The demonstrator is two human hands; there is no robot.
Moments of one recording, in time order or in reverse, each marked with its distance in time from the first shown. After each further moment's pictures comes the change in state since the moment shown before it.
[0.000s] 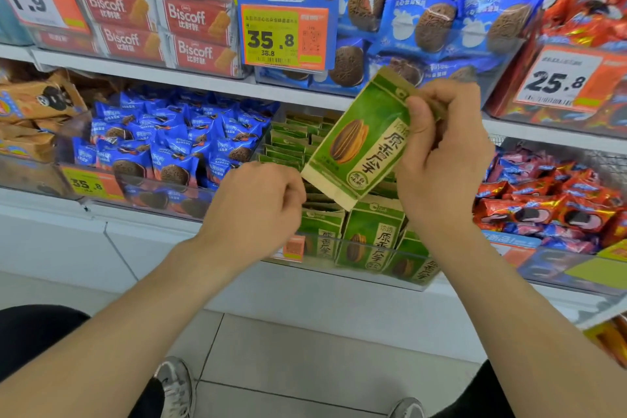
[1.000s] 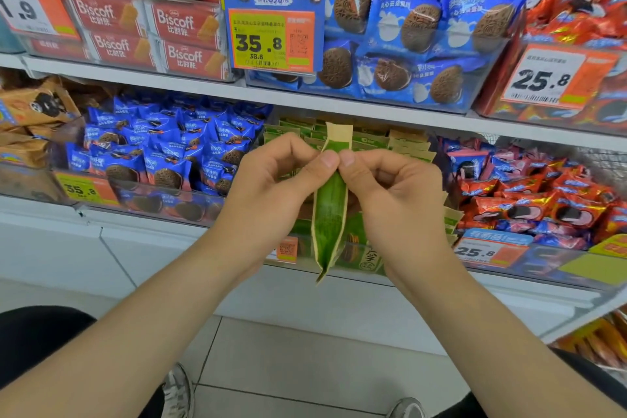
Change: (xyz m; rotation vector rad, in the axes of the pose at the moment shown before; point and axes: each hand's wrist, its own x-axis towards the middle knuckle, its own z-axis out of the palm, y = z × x) left_hand -0.002 0.040 -0.001 -1.026 -0.026 -0.117; right_hand -0.032 -0.038 -0.012 0.541 -0.350 0.703
